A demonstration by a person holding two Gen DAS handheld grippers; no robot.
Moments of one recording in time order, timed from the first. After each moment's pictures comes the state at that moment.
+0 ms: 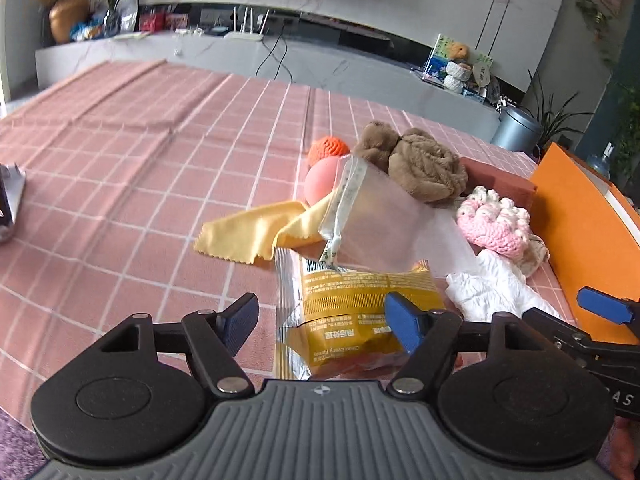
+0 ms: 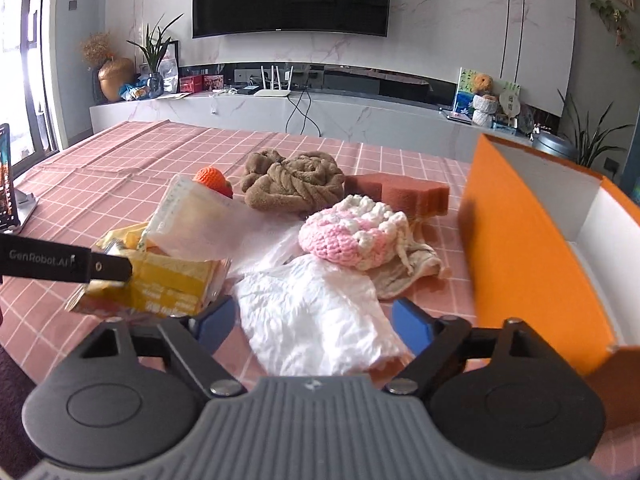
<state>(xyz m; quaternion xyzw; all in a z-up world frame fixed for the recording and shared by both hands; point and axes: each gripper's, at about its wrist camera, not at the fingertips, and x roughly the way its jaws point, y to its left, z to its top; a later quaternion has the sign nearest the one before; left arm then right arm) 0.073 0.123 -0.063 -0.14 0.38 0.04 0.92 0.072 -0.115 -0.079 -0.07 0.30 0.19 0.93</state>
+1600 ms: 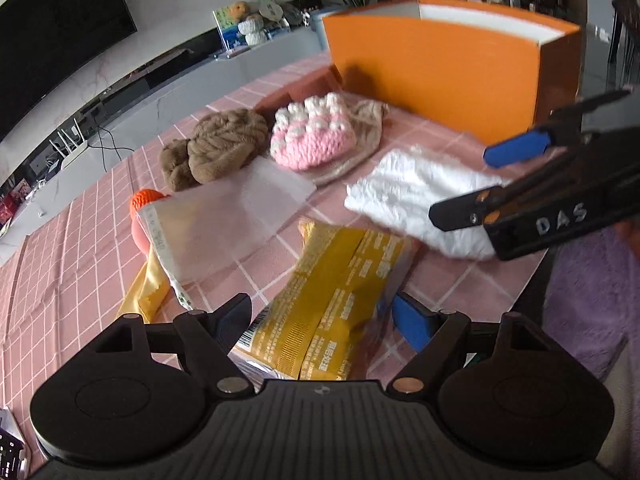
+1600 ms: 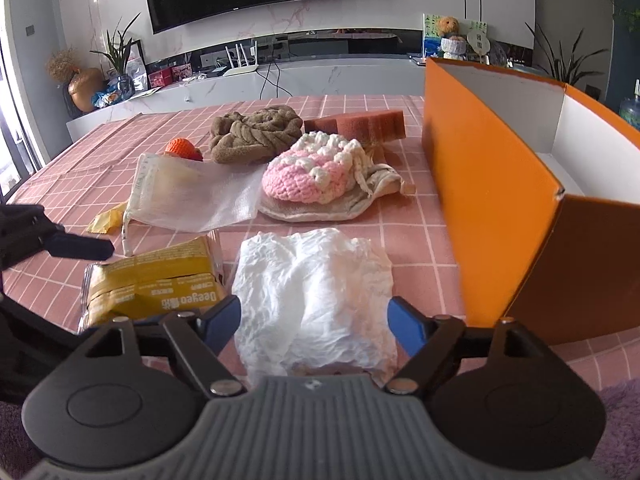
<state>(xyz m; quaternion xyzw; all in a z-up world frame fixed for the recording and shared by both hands) 0.059 0.020 -0.074 0.21 0.37 -0.16 0.89 0.055 -0.154 -0.098 0.00 0.36 0.16 0.92</state>
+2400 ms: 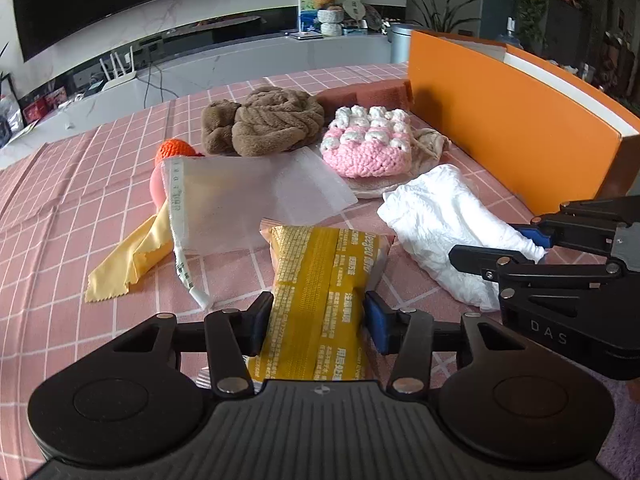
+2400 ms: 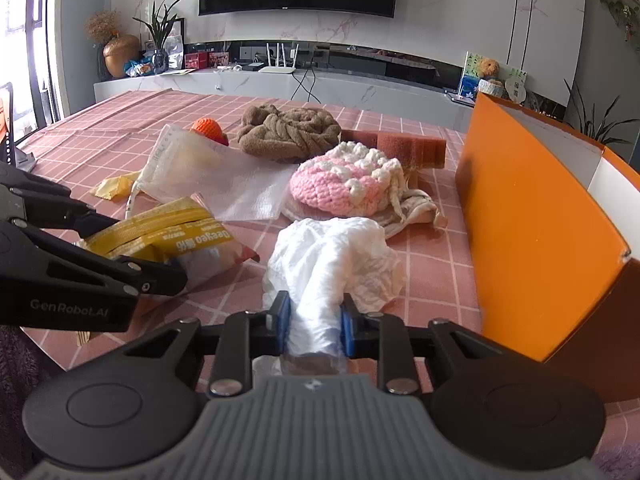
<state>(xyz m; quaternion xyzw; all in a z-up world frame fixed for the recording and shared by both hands) 0.072 0.035 -0.070 0.05 0.39 -0.08 0.91 0.062 -0.133 -0.112 -0.09 0.32 0.20 0.92</state>
